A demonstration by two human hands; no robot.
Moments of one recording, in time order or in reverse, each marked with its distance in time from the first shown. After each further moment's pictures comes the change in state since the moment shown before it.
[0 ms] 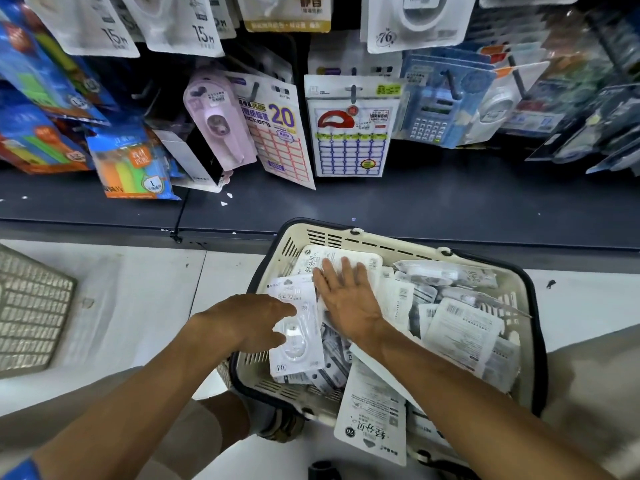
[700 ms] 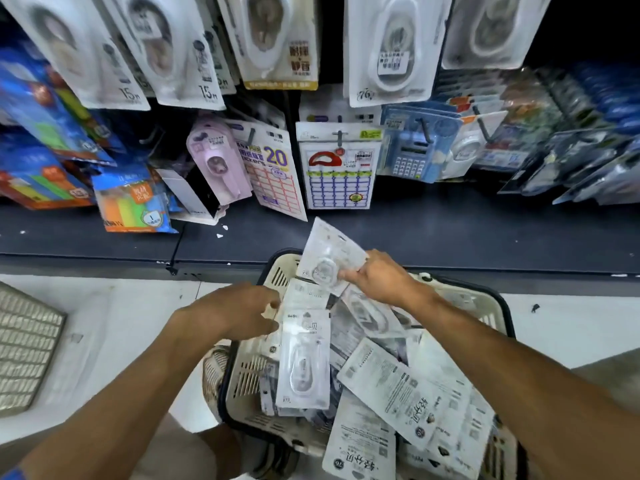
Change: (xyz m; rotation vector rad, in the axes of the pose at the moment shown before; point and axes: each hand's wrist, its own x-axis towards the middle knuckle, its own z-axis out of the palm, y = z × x) left_hand -0.008 -0.011 -0.048 -0.139 0.177 -0.089; right_hand -0.008 0.109 -0.094 0.942 0.051 0.204
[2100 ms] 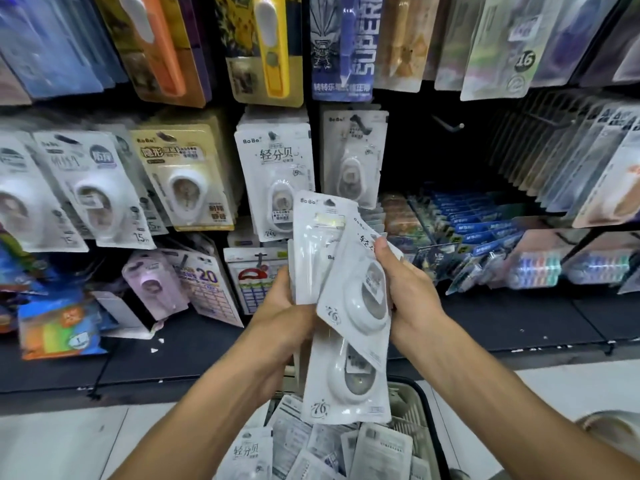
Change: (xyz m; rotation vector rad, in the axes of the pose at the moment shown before) left_hand -0.048 0.192 -0.103 -1.506 0.344 0.540; right_hand -0.104 -0.035 -0.180 1.650 0.617 0.123
